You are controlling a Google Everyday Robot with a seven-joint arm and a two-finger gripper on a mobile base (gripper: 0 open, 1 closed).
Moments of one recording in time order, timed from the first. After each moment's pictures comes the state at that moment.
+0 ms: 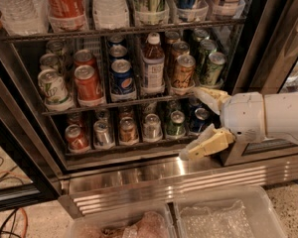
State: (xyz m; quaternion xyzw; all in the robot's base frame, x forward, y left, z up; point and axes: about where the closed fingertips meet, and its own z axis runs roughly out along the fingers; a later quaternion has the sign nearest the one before) arm 0.455 -0.085 0.874 -0.52 0.65 0.29 0.47
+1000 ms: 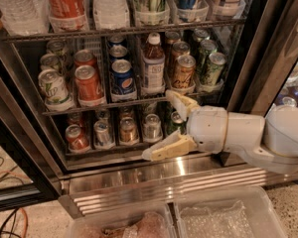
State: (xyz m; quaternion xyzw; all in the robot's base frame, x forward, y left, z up) arm 0.464 -0.017 0.865 -0.47 0.59 0.36 0.55
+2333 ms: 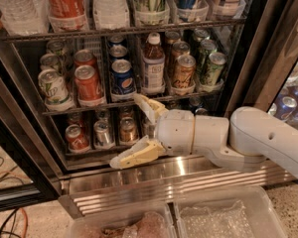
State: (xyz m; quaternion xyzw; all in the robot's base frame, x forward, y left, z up) arm 0.446 0.055 0.866 -0.49 0.55 0.40 0.55
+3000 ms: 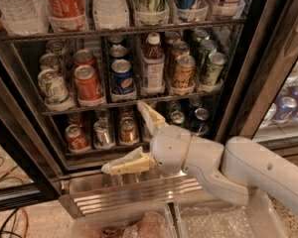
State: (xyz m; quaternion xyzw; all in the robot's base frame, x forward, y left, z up) arm 0.445 0.062 0.851 -0.43 0.56 0.37 0.61
